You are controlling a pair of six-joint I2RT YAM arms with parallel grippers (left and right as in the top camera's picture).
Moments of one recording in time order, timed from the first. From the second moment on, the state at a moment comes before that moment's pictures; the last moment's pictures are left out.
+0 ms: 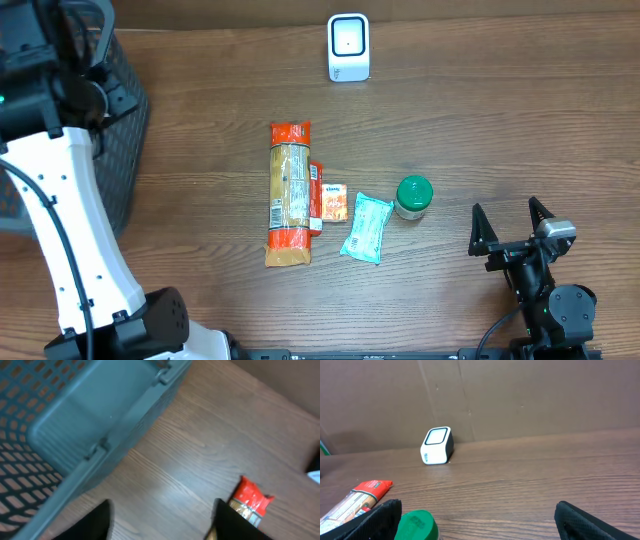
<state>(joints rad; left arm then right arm) 0.30 1.70 2.15 -1.45 -0.12 -0.33 0.11 0.02 0.02 -0.03 -0.06 0.17</state>
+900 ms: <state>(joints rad) 0.28 1.70 2.15 -1.46 0.19 -0.23 0.11 0.02 0.02 -0.03 -0.06 0.17</state>
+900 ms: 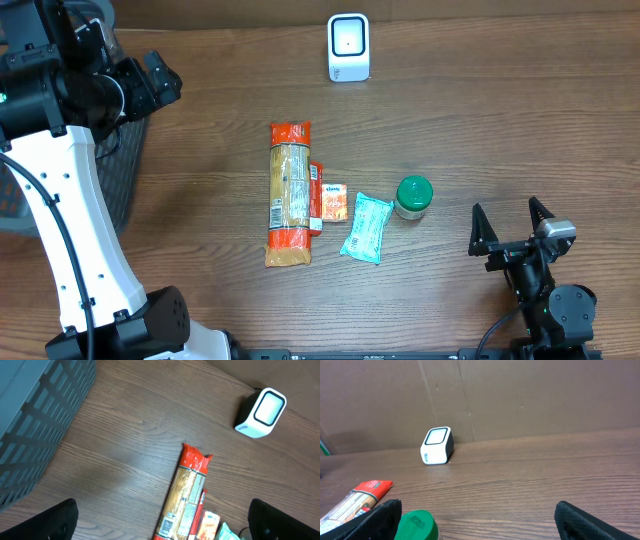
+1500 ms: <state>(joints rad) 0.28 1.70 2.15 -1.46 0.19 -0.23 0.11 0.02 0.11 -0.10 -0.08 0.32</state>
